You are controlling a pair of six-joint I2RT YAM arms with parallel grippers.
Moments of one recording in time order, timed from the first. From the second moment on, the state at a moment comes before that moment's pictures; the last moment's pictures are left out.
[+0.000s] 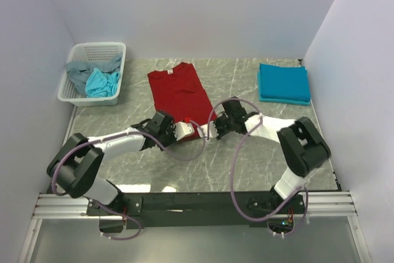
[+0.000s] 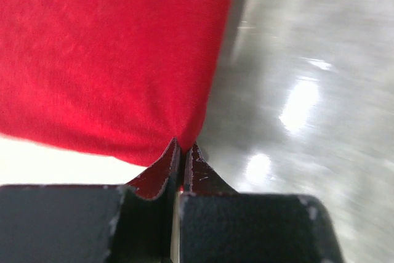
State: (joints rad) left arm -0.64 1.48 0.72 -0.19 0.06 0.54; right arm 0.52 1.69 0.86 -0.11 -0.44 -1.48
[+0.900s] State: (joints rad) left arm -0.73 1.21 0.74 -0.36 0.26 0.48; right arm 0.49 1.32 0.90 -0.55 -0.49 -1.25
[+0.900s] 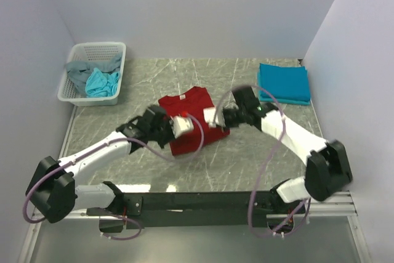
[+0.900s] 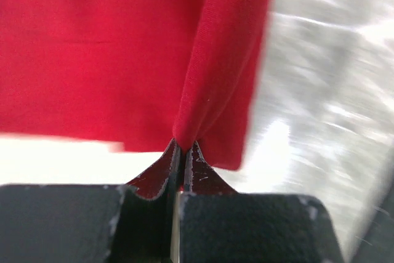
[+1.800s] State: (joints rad) left arm -0.29 1.83 1.25 -0.16 0.18 0.50; right arm 0.48 2.19 1.80 -0.35 -0.22 -0.77
